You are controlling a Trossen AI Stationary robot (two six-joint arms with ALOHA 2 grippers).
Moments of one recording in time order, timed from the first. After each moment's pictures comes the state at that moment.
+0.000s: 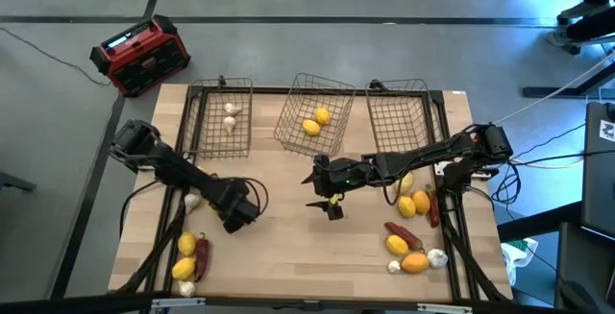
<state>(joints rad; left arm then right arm) -0.43 1.61 0.84 -1.05 -0.01 -1.08 0.16 1.67 1.12 -0.02 -0.04 -0.14</state>
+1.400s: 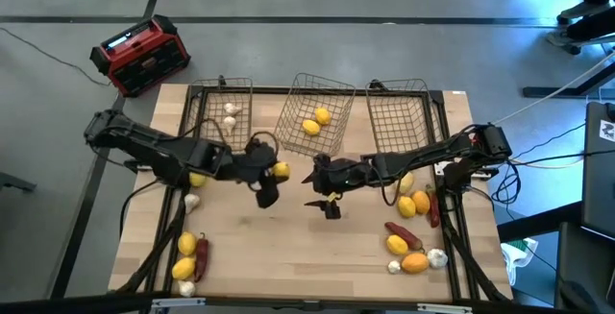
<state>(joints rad) -0.23 1.29 1.07 -0.51 -0.41 -0.54 0.16 1.68 1.12 -0.03 -0.01 -0.04</state>
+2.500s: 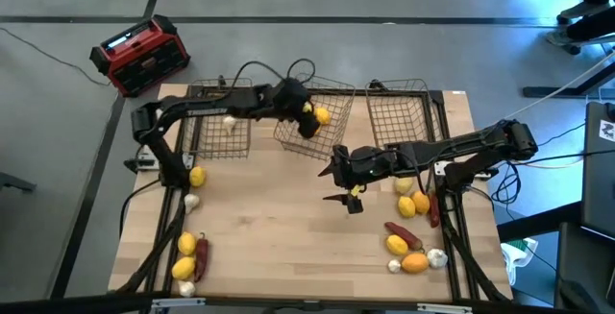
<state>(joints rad) 0.37 1.71 1.37 -0.42 -0.13 -0.32 0.16 1.45 1.12 -0.25 -0.04 -0.12</state>
